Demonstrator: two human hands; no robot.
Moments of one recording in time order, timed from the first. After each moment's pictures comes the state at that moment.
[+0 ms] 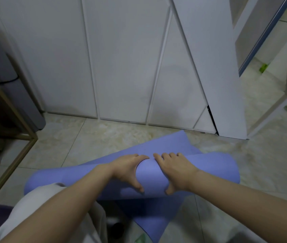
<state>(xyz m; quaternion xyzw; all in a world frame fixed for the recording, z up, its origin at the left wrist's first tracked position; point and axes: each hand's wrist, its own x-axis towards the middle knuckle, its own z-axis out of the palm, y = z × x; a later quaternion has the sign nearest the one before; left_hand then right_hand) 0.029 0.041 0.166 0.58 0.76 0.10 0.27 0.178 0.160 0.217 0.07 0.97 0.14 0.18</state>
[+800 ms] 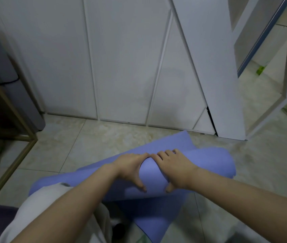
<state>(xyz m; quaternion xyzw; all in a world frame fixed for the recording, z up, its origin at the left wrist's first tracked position) 0.031 0.039 0.173 0.60 0.77 0.08 0.21 0.170 0.151 0.224 0.03 0.97 0.17 0.17</state>
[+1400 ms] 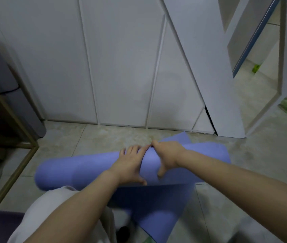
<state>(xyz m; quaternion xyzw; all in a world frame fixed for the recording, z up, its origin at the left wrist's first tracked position) 0.037 0.025 0.176 0.58 0.81 0.07 0.08 0.132 0.154 0.249 0.16 0.96 0.00 0.21</state>
